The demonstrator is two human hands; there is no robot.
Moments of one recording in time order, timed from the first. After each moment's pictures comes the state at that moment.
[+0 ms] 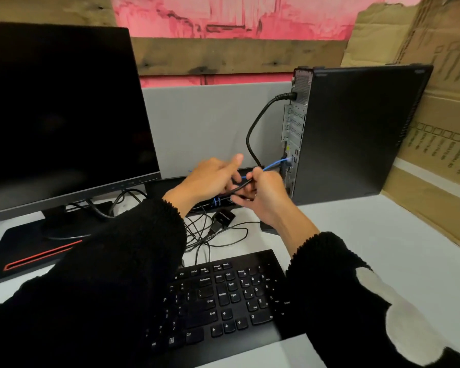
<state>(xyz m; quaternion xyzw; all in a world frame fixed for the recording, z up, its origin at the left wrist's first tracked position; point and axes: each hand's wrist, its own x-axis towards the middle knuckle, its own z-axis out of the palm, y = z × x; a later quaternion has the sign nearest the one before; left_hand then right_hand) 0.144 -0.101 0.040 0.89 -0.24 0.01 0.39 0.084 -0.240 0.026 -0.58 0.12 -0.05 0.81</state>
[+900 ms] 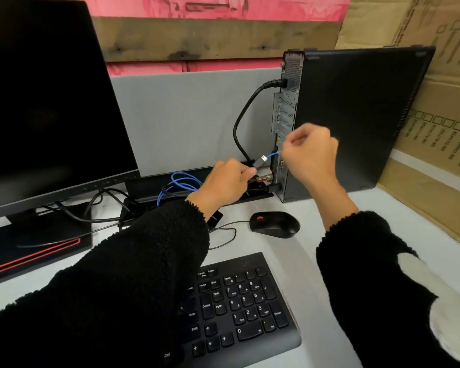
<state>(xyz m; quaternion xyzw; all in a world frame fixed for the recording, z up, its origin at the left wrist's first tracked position) 0.156 -0.170 0.015 0.91 -0.25 0.05 0.31 0.100 -0.340 0.054 -0.84 0.12 -0.37 0.39</state>
